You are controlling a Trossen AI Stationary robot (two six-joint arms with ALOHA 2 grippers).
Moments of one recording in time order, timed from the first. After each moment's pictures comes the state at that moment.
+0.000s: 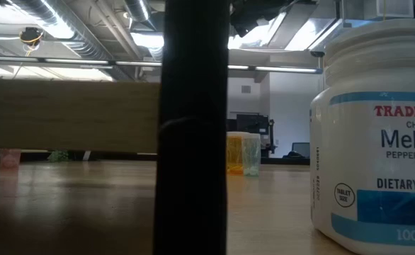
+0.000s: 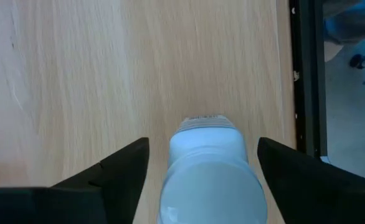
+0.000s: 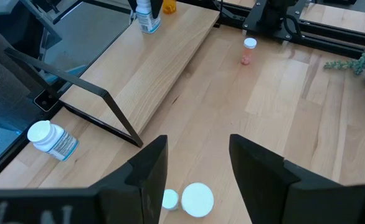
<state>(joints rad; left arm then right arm) -1.07 1.66 1.24 -1.02 -0.26 -0.98 -0.29 1.57 1.53 -0.78 -0.65 -0.50</state>
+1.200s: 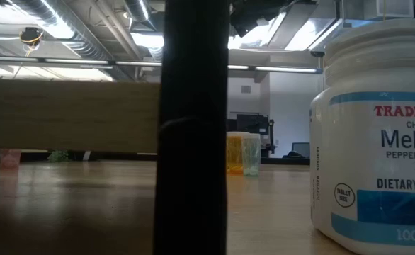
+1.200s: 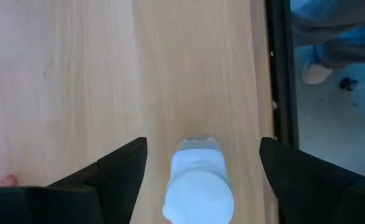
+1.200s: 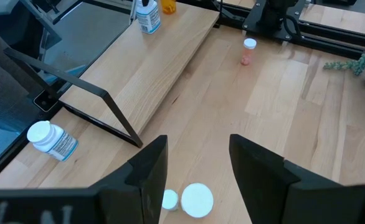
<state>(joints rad) -1.06 1.66 1.40 -1.13 -0.32 -0.99 -0.29 1.57 1.53 -0.78 -0.65 -0.50</state>
